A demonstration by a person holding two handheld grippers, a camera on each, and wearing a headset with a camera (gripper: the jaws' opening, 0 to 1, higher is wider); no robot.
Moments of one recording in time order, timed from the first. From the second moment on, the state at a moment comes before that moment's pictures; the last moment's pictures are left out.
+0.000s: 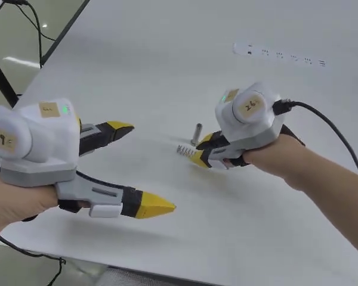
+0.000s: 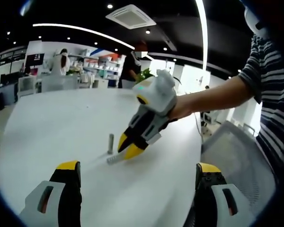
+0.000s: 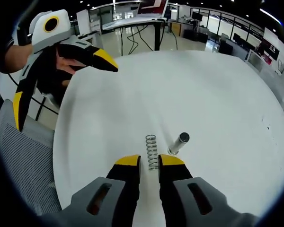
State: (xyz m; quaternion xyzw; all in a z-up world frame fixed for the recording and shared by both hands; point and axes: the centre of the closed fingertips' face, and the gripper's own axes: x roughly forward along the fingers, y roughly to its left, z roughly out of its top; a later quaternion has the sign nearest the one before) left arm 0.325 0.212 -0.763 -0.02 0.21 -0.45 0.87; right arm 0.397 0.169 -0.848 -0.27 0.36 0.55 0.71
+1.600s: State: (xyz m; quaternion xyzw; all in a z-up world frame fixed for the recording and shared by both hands) left arm 0.325 0.182 -0.764 -0.02 0.21 -0.46 0.86; right arm 0.351 0.128 -0.789 -0.32 0.28 0.58 0.69
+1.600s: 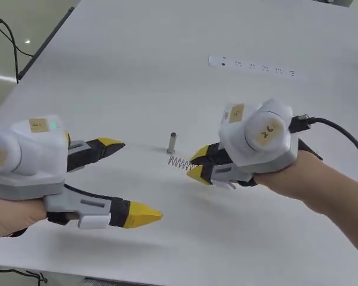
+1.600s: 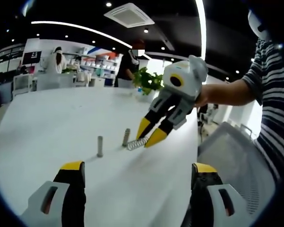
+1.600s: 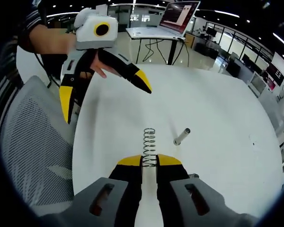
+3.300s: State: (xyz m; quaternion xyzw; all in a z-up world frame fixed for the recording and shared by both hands) left arm 0.326 0.111 -0.756 0.02 0.17 -0.59 0.79; right arm 0.321 0.114 -0.770 -0.36 0.21 0.63 0.66
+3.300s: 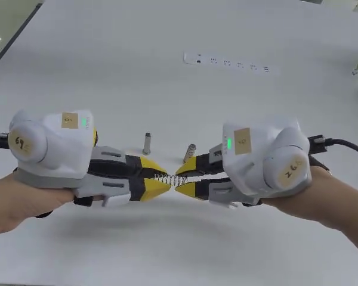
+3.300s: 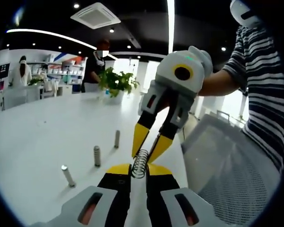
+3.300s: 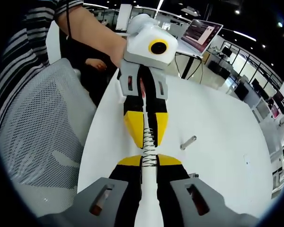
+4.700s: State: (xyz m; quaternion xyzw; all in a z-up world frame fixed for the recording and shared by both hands) left arm 0.321 0.113 -0.766 0.03 0.19 -0.61 0.77; right arm 0.318 0.117 -0.751 -0.31 0.22 0.66 0.65
